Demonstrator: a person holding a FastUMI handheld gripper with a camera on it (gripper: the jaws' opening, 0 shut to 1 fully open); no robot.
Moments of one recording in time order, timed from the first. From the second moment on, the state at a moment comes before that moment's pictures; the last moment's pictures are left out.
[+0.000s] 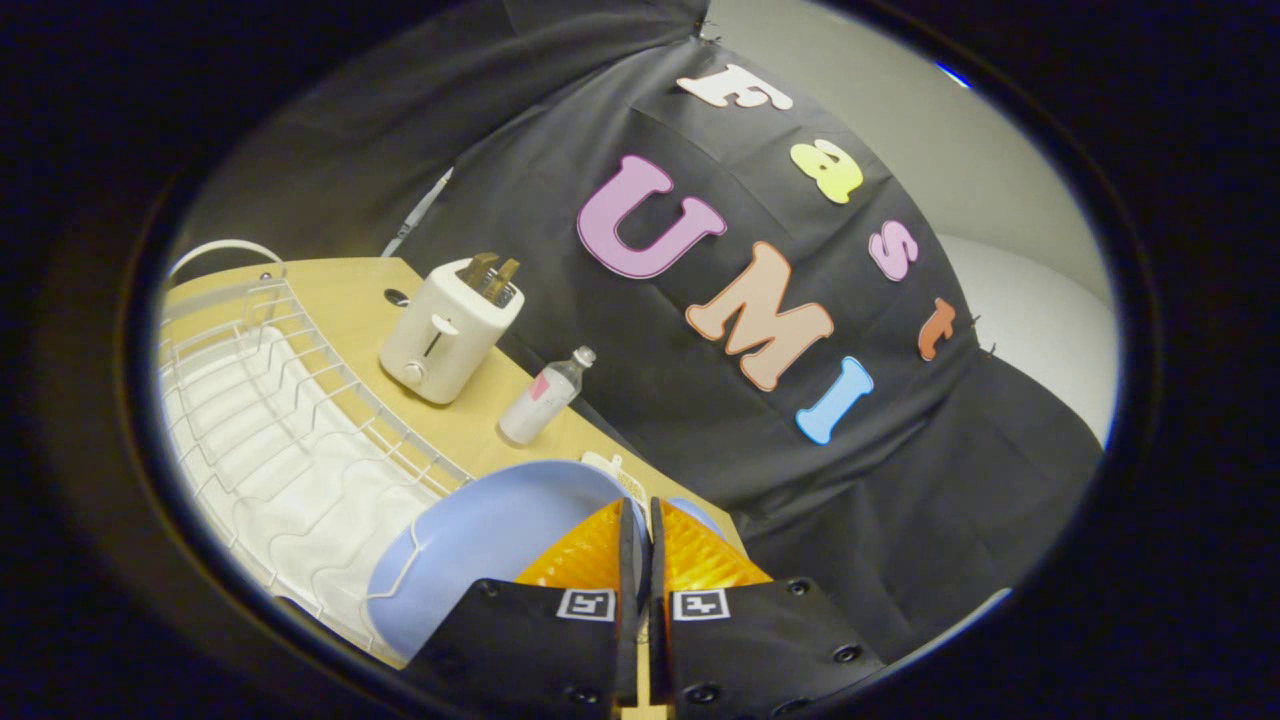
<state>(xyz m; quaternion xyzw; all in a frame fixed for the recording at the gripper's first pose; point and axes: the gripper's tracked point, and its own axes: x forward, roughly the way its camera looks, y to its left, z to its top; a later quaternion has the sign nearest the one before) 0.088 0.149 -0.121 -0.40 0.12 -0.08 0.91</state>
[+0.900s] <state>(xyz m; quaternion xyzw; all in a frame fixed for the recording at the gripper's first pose) 0.091 0.166 -0.047 -0.42 0.08 -0.06 0.90</state>
